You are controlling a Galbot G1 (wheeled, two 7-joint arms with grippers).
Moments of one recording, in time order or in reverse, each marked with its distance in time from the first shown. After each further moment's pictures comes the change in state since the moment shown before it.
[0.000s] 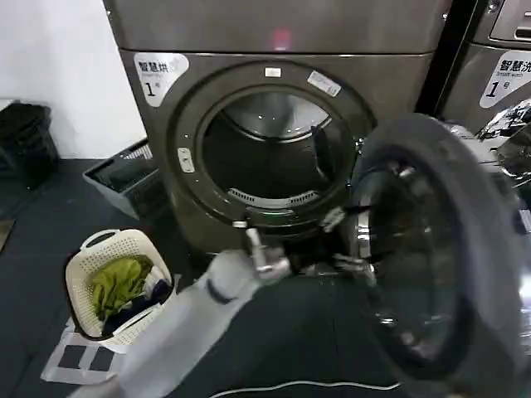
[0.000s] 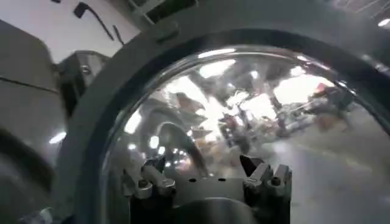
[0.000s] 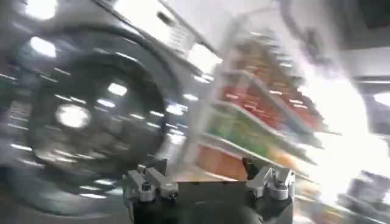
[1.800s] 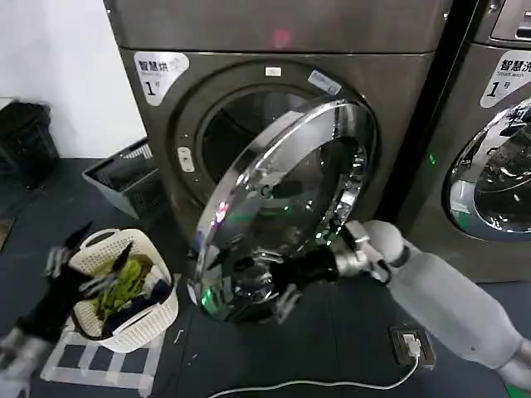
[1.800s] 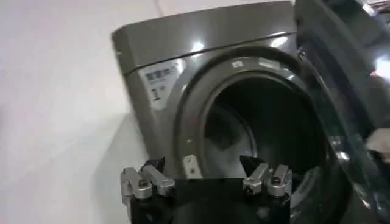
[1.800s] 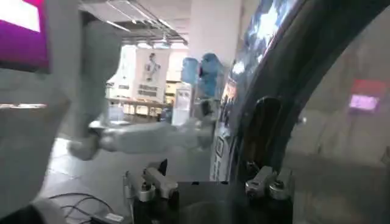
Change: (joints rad) left arm 0.906 0.283 -1.223 -0.456 -0.062 0.073 0.025; right arm 1.350 -0.821 -2.093 -0.393 0.587 0.083 -1.362
